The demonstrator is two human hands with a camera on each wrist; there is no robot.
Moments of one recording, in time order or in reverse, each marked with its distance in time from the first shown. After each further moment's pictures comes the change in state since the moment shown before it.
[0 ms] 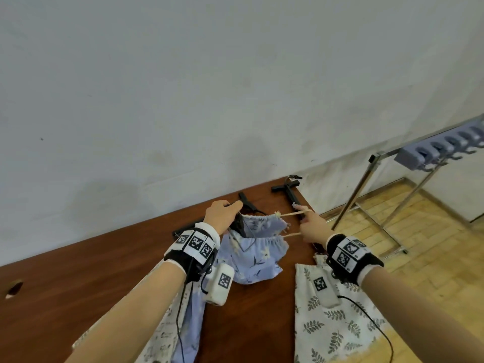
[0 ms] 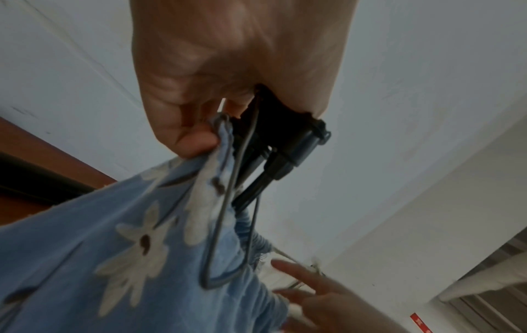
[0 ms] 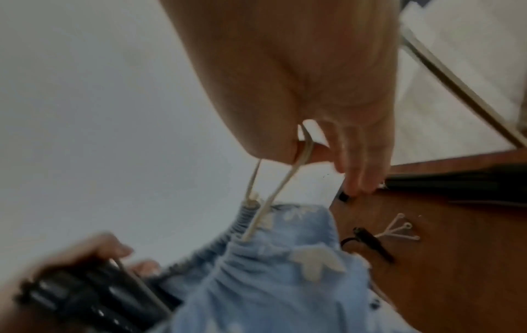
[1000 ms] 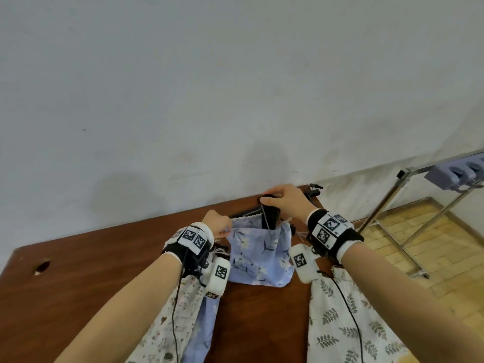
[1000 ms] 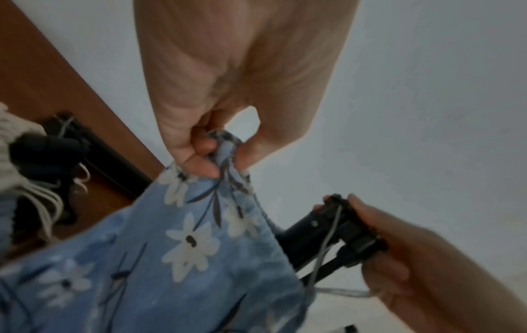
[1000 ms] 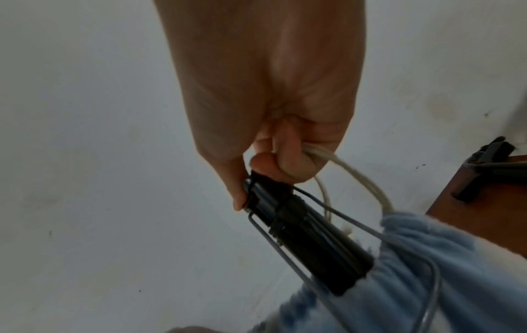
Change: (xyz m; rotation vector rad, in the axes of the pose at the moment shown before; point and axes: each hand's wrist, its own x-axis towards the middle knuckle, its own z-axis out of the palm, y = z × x) left_hand 0.020 -0.052 -0.044 -0.203 -0.029 -0.311; right_hand 0.012 -0.121 0.026 0.147 -0.100 -0.426
